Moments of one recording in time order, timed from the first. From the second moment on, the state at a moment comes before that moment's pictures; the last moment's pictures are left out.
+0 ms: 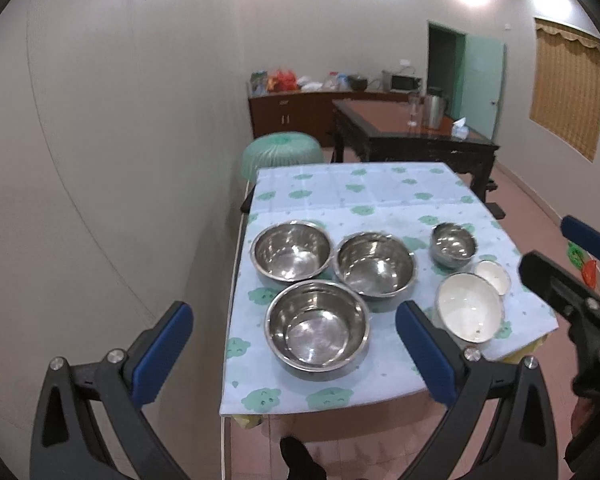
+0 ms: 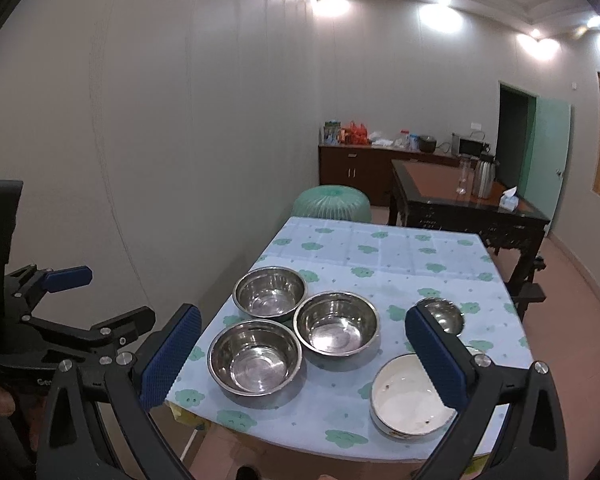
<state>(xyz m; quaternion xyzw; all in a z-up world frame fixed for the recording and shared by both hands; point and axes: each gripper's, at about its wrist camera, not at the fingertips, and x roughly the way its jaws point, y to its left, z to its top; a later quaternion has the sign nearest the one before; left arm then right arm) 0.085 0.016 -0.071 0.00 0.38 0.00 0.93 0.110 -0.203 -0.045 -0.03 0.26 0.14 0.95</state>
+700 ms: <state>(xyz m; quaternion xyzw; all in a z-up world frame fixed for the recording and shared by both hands) 0.296 0.100 -0.177 -0.05 0.47 -0.01 0.88 0.329 -0.123 -0.134 -0.06 0.40 0.13 0.91</state>
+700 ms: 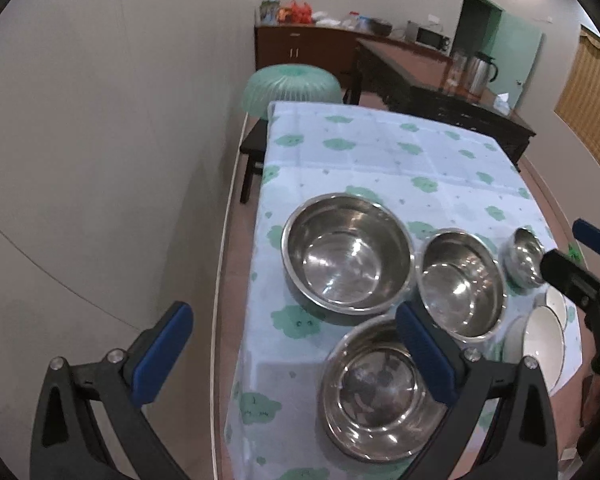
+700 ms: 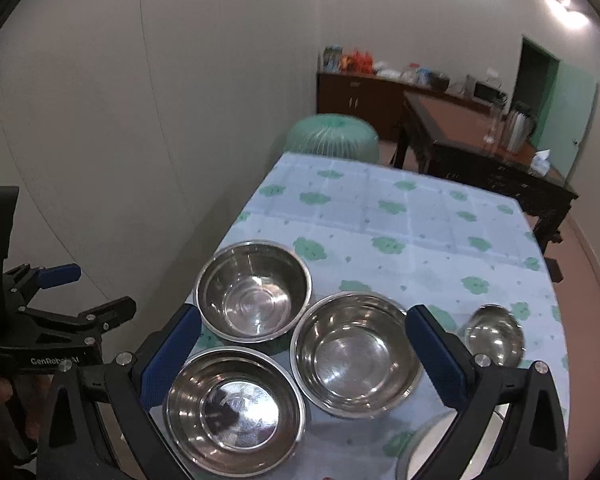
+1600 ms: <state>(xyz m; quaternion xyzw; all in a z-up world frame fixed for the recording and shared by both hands) 0.405 0.136 -0.292 -0.07 0.57 0.07 0.81 0.515 -0.098 -0.292 -0.11 0.53 0.21 0.81</state>
